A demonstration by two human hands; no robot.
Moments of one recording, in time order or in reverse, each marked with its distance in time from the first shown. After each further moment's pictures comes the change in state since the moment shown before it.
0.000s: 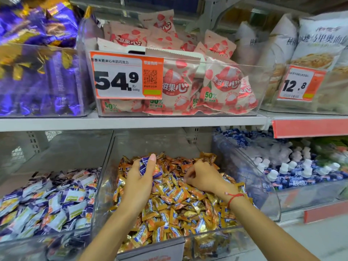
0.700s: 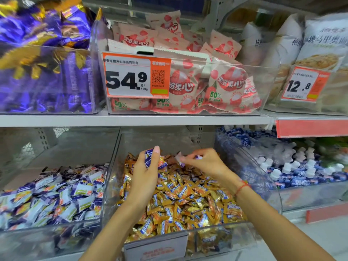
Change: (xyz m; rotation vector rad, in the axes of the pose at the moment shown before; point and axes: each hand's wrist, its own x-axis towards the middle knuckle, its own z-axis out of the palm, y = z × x) left_hand -0.002 0.008 0.001 -0.070 0.015 0.032; right_hand -0.008 -0.019 -0.025 0.679 0.118 0.029
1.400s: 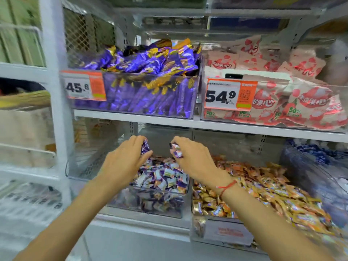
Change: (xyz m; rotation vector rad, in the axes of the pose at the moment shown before) left_hand -0.044 0.058 -0.215 1.342 0.152 0.273; right_hand -0.055 -0.151 0.141 -0.591 -0.050 -0.724
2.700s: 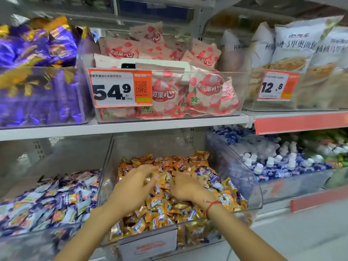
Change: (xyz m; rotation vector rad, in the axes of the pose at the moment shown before) left_hand 0.038 0.164 0.118 -0.376 -0.324 0.323; right_hand -0.098 0.147 -0.006 -0.017 -0.548 0.805
